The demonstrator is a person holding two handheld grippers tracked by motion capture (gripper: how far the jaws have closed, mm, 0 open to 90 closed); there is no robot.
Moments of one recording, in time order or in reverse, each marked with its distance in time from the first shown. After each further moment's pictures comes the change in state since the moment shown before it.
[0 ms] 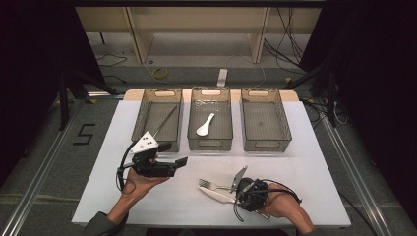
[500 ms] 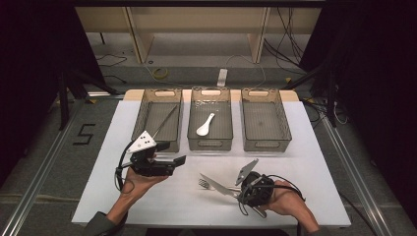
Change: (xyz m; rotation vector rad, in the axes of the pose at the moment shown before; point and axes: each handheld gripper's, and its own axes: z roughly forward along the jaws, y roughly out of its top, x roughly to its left) left arm 0.003 0.000 -0.003 -0.018 0.006 -0.013; right arm -0.008 -0.007 -0.021 -0.126 0.040 0.076
